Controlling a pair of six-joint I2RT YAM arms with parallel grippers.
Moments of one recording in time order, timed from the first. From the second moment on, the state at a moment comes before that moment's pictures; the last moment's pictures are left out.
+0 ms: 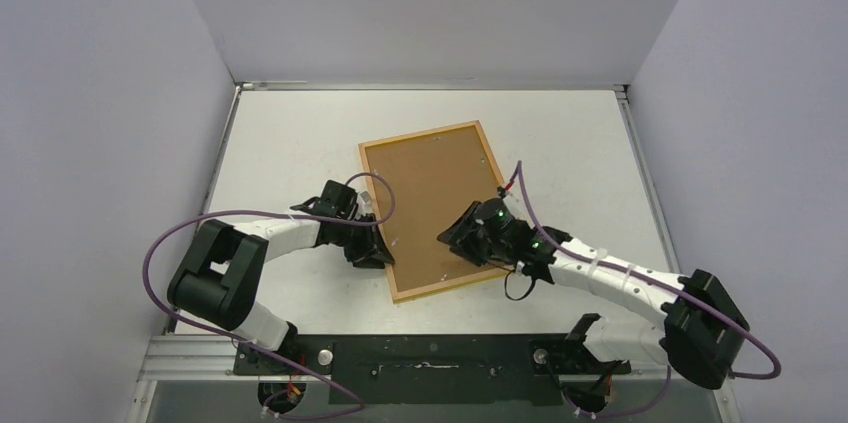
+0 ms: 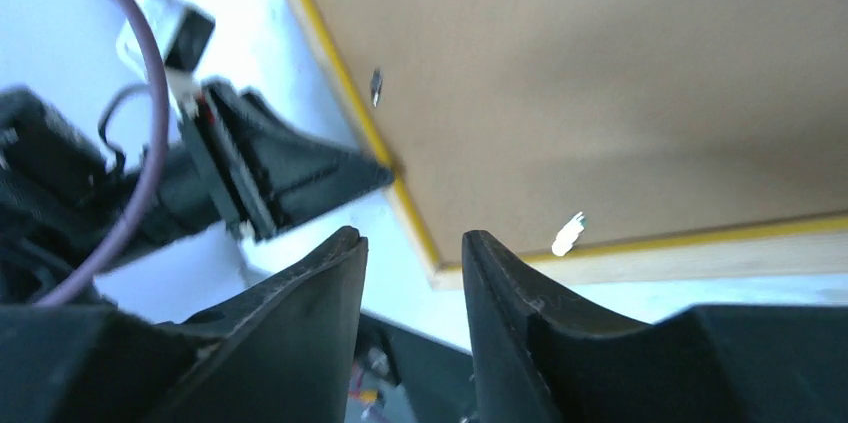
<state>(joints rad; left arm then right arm) -0.41 1.54 0.65 -0.27 0.52 -0.73 0.89 1.22 0.64 -0.17 0.05 1.39</state>
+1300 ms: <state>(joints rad) -0.31 1.81 1.04 -0.29 0.34 -0.64 0.30 1.57 0.89 -0.51 -0.08 0.55</state>
